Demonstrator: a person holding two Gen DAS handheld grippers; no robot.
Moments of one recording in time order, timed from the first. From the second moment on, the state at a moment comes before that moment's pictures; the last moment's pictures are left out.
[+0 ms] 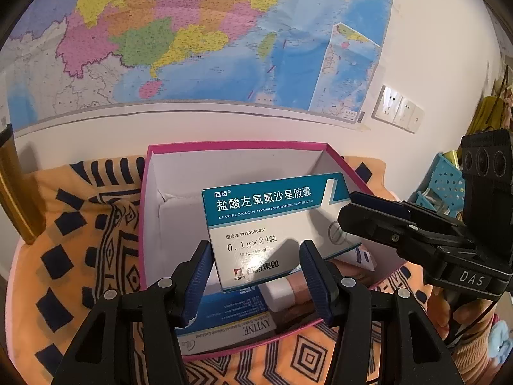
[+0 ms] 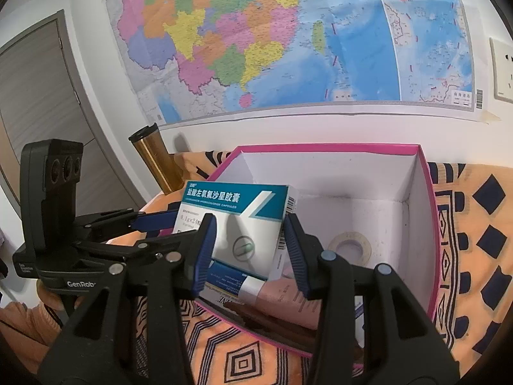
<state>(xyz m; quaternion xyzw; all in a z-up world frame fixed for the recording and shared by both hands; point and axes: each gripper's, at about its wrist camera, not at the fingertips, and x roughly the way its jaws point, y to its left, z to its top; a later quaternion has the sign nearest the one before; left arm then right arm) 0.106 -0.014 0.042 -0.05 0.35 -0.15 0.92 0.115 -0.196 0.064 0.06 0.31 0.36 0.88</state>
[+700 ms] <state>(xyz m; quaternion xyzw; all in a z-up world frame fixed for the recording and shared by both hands) 0.123 -0.017 0.043 -0.04 0.36 -0.15 0.92 0.134 -0.195 0.064 0.06 0.32 0.35 0.88</state>
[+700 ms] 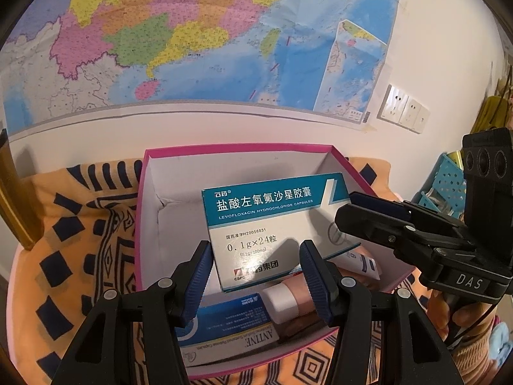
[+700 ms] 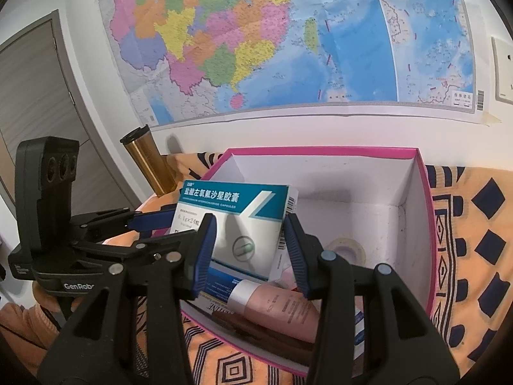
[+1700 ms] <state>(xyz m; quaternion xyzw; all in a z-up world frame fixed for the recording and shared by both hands) 0.148 -0.019 0.037 -0.04 0.37 -0.14 0.92 0.155 -0.194 0.056 0.06 0.33 0.34 0.88</state>
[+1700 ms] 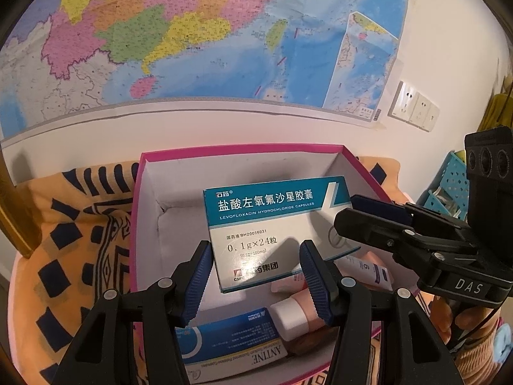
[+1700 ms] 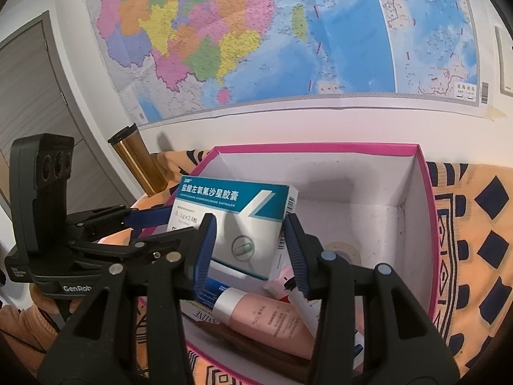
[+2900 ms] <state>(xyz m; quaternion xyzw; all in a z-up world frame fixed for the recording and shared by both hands) 0.172 -0.021 0.033 -0.03 0.38 -0.13 0.92 0.171 -0.192 0.053 0.06 0.35 0.34 0.87</state>
